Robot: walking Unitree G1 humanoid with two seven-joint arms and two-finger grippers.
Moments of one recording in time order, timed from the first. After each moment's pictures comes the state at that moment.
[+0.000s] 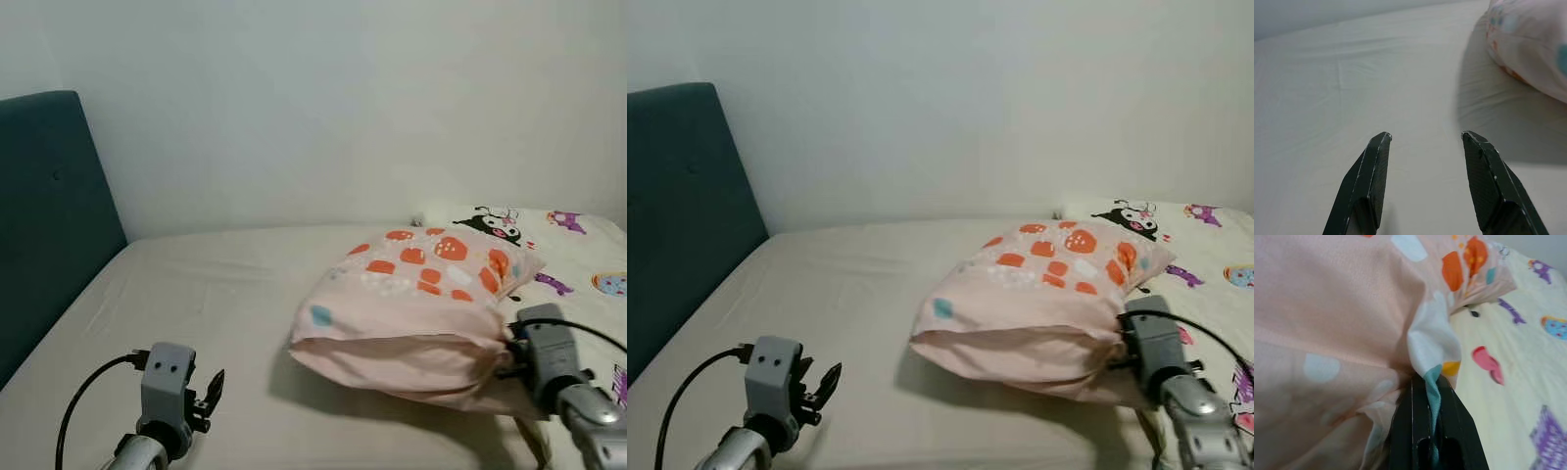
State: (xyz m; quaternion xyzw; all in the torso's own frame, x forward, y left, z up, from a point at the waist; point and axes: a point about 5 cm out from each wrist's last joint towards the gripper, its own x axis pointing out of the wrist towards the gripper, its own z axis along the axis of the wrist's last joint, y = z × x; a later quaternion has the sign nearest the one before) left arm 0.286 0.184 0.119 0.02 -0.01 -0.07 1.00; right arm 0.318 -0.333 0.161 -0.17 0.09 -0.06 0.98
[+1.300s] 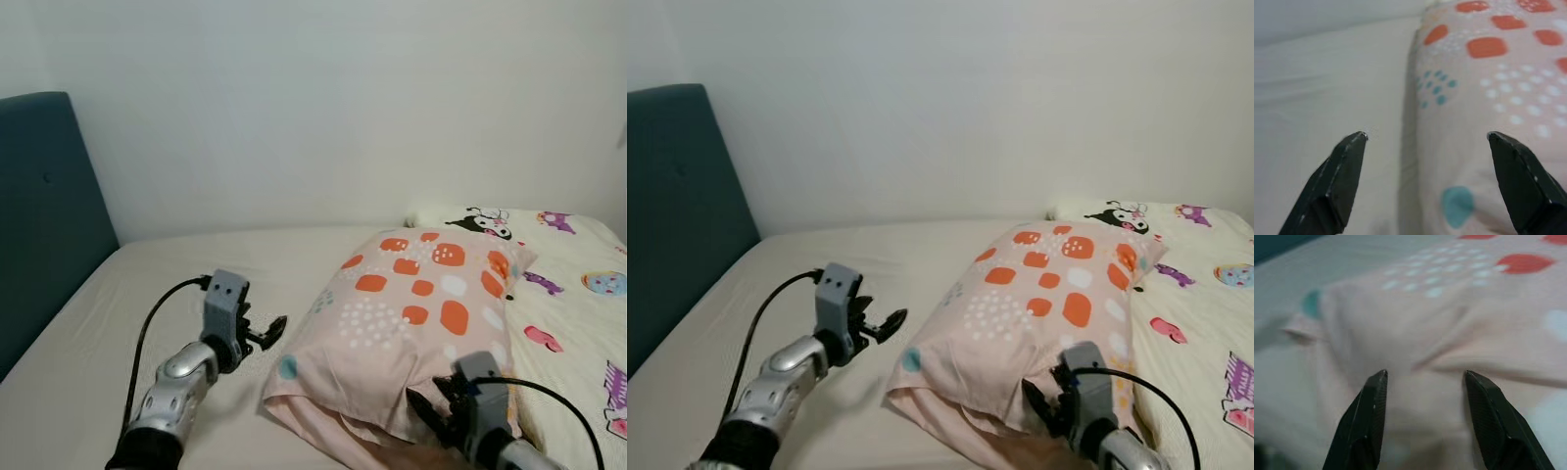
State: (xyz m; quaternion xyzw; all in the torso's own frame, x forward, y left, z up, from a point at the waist) left arm 0.381 0.136 0.165 0.00 0.00 -0.22 0.97; right arm 0.268 -0.219 0.106 -0.03 0.06 0.20 0.98
